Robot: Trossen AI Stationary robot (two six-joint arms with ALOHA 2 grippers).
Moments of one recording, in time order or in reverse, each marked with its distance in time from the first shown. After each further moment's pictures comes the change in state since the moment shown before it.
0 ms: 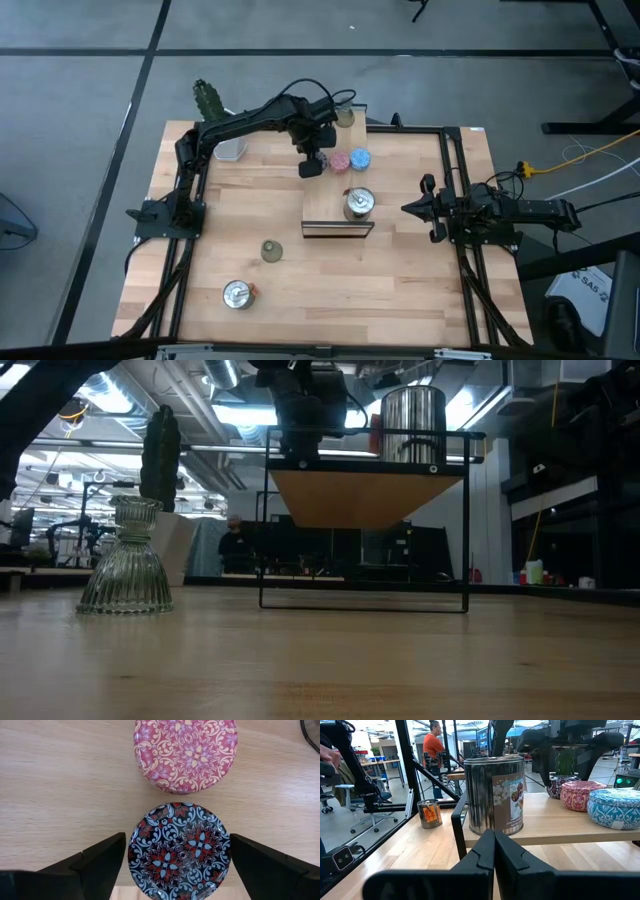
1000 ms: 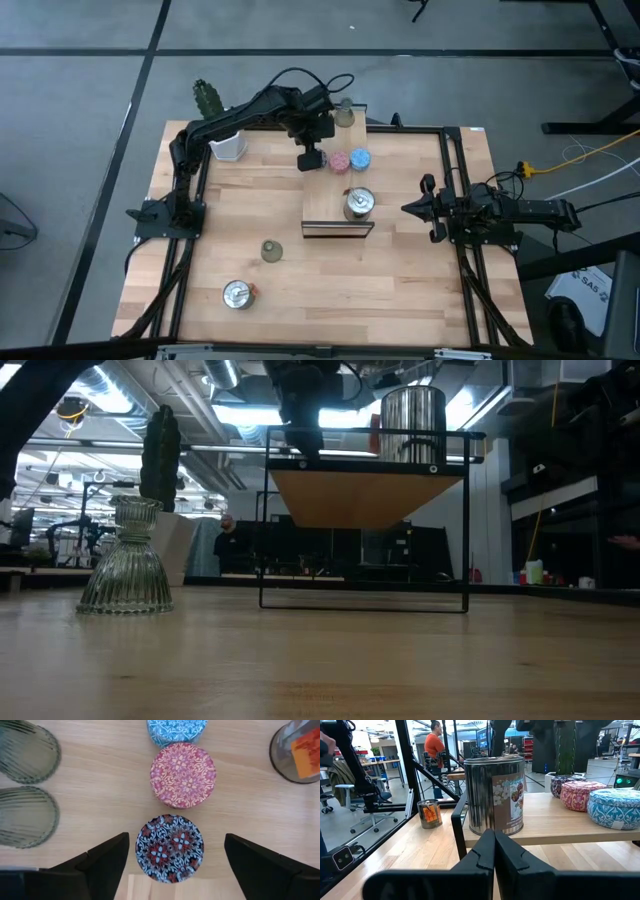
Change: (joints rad) left arm -0.008 -0.047 0.107 -0.036 -0.045 -0.013; right arm 0.000 0.000 0.000 0.000 0.000 0.000
